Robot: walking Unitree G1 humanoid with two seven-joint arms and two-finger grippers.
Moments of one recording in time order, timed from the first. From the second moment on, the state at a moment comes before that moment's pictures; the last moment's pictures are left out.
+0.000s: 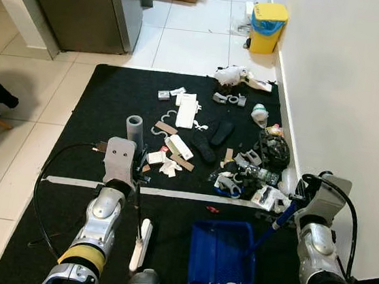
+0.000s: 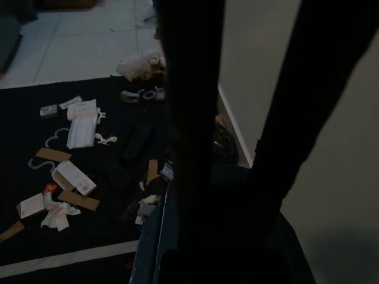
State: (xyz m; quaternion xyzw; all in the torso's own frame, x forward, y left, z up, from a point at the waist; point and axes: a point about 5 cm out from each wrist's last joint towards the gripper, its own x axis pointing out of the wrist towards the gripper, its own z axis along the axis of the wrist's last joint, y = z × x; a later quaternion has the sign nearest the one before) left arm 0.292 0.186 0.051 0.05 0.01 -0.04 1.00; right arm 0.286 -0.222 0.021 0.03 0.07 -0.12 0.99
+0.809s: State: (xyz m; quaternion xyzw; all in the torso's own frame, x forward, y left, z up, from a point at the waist) left arm 0.294 0.182 0.048 0.04 0.02 -0.02 1.00; right arm 0.282 -0.221 0.015 0.05 0.09 -0.13 0.99
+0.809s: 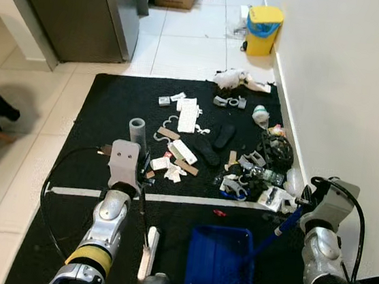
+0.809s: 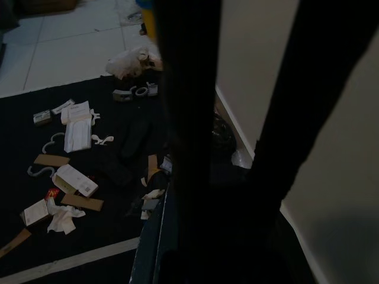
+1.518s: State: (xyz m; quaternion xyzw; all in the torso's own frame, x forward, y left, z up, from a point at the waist) left arm 0.291 0.182 0.044 0.05 0.03 -0.04 1.00; right arm 0.283 -0.221 0.015 0.05 0.09 -0.12 0.99
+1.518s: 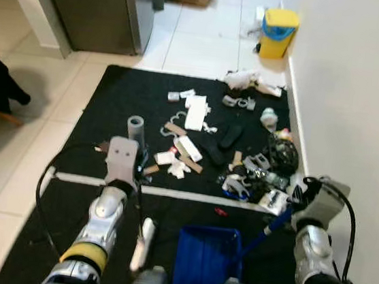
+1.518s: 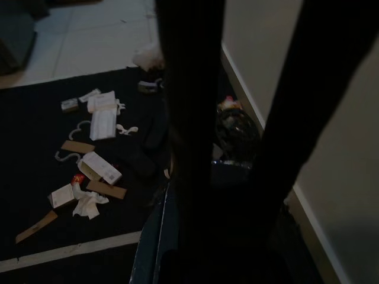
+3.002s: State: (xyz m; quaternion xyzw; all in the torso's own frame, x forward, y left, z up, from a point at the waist) left arm 0.292 0.183 0.043 0.06 0.03 -0.03 1.00; right arm 0.285 -0.218 0.013 0.04 0.11 -0.10 0.99
